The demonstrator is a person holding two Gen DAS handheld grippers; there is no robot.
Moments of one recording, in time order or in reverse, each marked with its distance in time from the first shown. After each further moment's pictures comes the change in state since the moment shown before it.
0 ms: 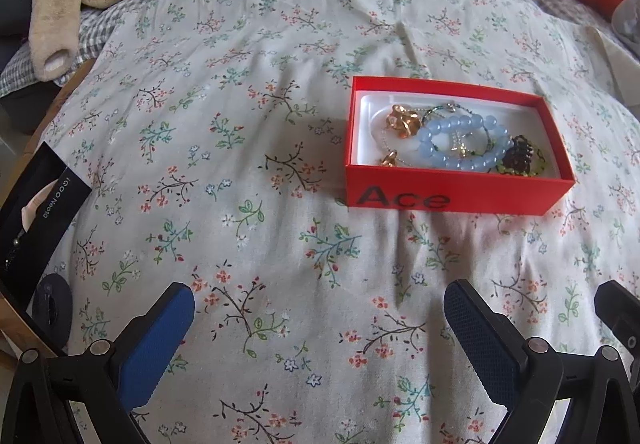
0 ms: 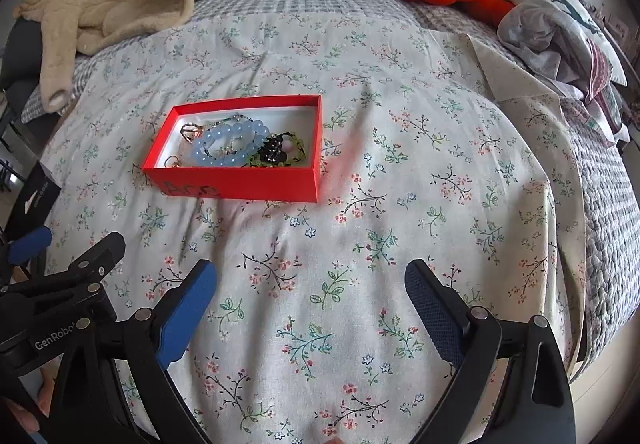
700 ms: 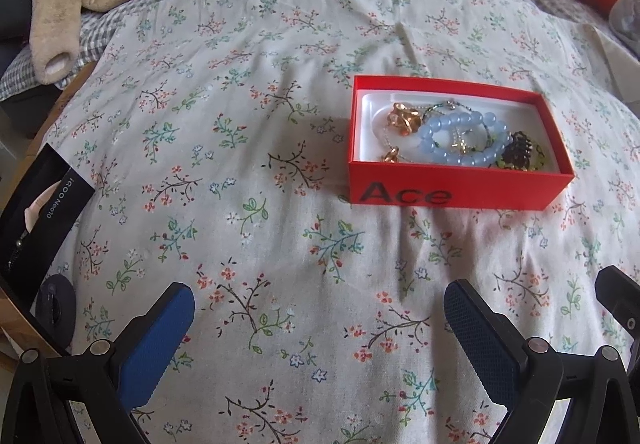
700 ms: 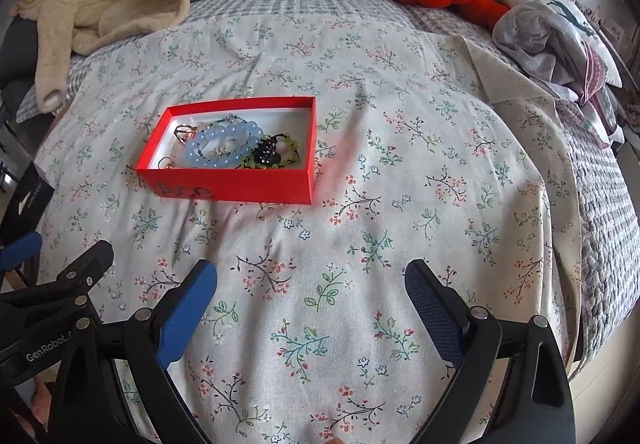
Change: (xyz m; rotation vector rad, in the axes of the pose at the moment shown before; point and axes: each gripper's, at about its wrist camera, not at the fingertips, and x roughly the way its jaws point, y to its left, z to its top) left arm -0.003 0.003 -0.004 0.015 -0.010 -0.001; right arm 0.001 0.000 0.000 0.001 -0.010 -0.023
